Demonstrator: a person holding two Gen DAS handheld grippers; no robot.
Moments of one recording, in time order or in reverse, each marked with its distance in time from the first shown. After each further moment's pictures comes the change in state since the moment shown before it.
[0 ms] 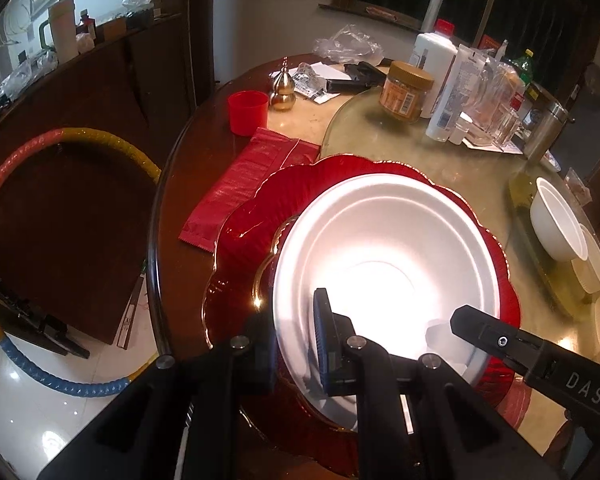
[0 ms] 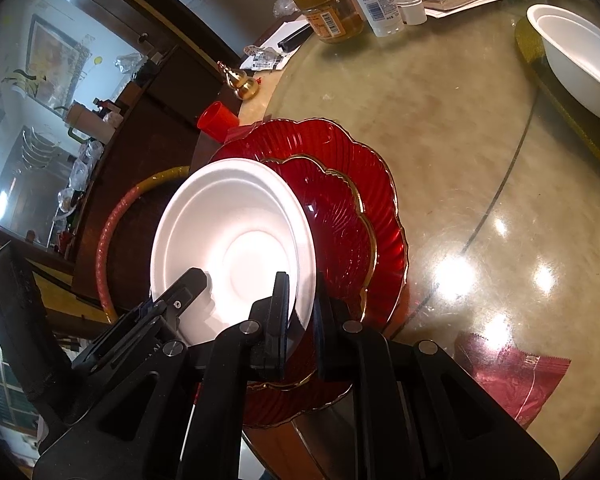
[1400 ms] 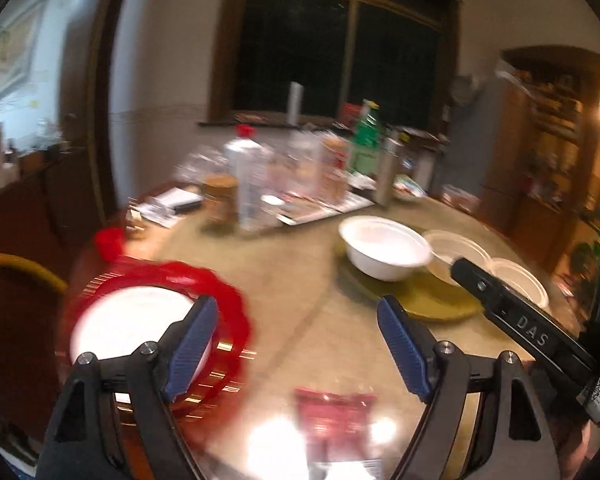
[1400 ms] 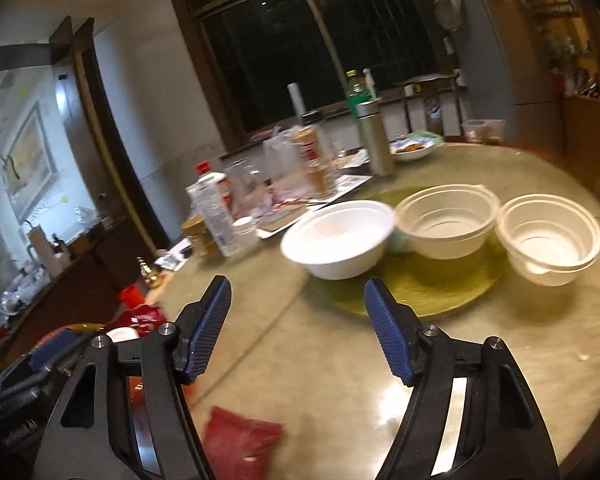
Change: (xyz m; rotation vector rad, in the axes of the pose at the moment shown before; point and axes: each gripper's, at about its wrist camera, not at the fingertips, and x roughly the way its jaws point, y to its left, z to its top) left arm -0.095 -0.143 -0.061 0.282 -0.415 -0.305; right arm -0.191 -0.120 -0.082 -0.019 -0.784 -0.285
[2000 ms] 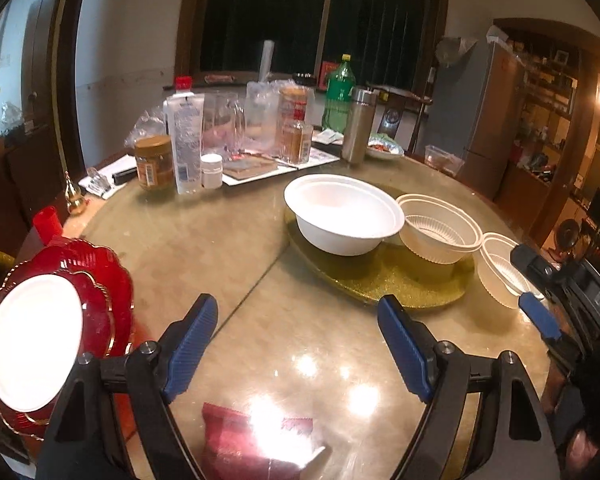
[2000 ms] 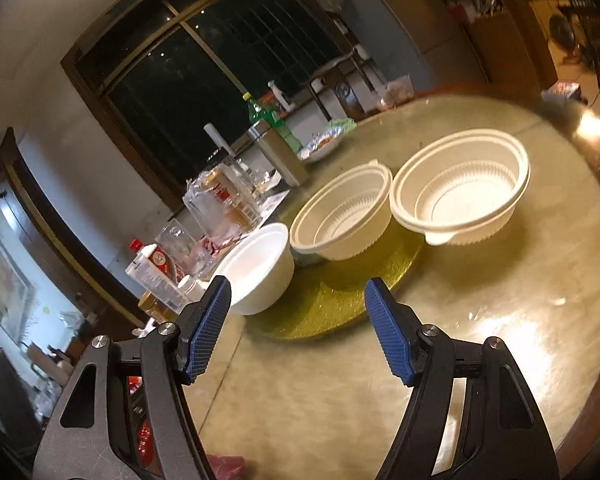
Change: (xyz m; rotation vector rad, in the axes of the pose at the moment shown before) left arm 0.072 -0.052 0.001 0.006 0.138 -0.047; right arm -0.012 -0.090 0.000 0.399 -0.065 -0.098
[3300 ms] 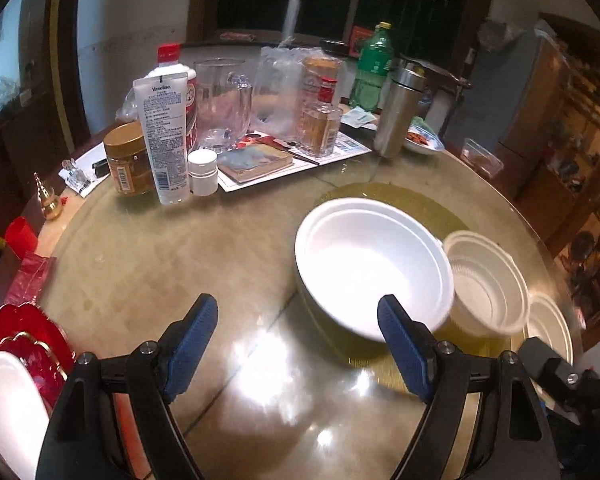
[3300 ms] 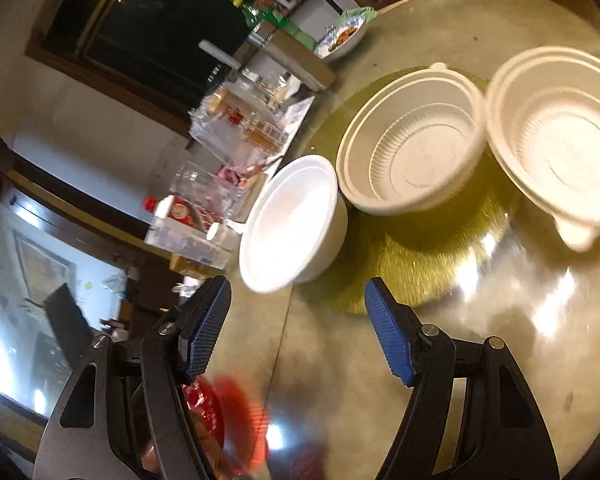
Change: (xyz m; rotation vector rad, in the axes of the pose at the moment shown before) left arm 0.097 0.004 0.083 -0.093 0.168 0.066; right arm 0.108 0.018 0.044 0.151 0.431 0.108
